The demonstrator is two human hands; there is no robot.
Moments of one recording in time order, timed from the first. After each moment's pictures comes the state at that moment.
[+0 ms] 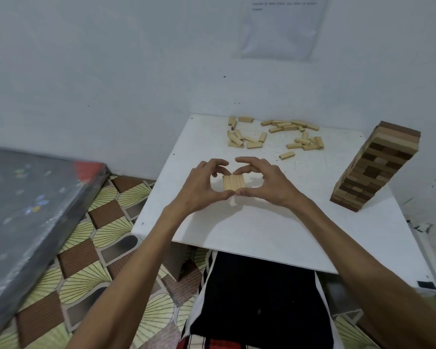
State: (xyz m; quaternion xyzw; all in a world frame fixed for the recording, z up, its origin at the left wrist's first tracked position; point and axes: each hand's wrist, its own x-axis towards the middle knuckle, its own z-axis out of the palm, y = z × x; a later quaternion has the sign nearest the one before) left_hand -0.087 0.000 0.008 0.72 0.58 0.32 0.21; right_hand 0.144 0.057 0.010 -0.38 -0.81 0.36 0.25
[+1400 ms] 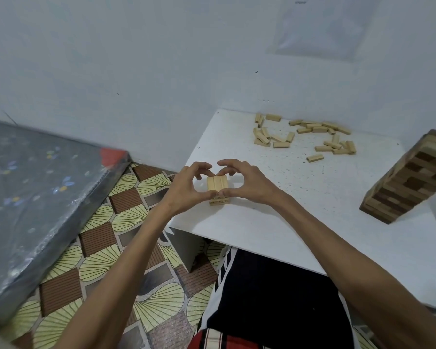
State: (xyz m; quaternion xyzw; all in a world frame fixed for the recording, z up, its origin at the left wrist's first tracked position) left_hand -0.171 -0.037 -0.011 0.65 0.64 0.34 0.23; right_hand 0.045 0.060 -0.008 -0.33 -0.84 0.38 0.18
